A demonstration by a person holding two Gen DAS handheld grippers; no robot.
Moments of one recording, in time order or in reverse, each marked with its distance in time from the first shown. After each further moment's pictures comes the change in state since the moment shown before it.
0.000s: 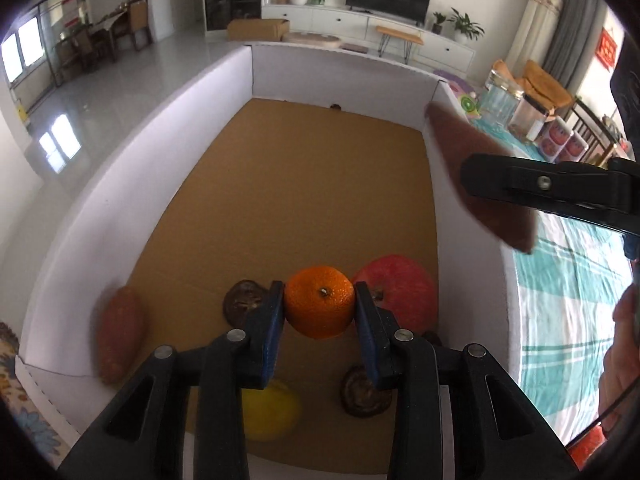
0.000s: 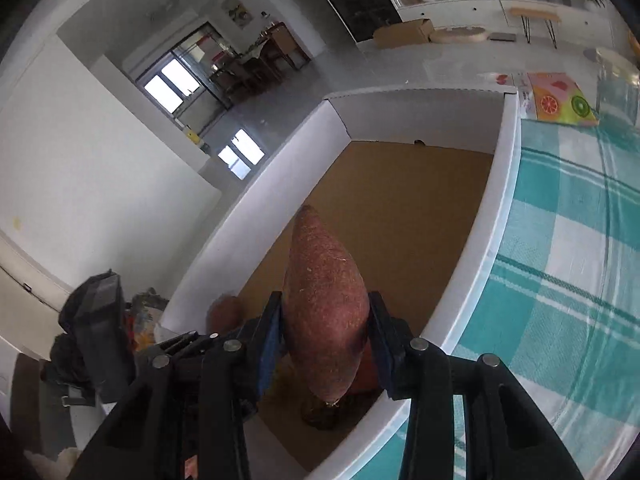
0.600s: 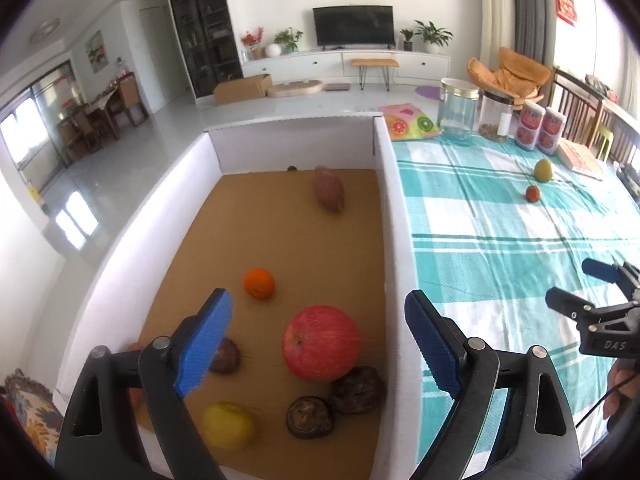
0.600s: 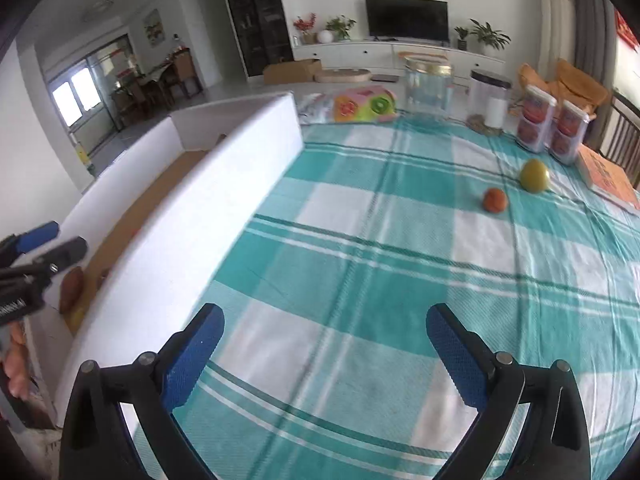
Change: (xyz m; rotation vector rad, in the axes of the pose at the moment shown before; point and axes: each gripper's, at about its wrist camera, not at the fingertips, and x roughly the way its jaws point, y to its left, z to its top) left arm -0.034 -0.082 0.006 0.197 -0.171 0.082; right arm -0.107 -0.149 -0.132 0.093 -0.149 -0.484
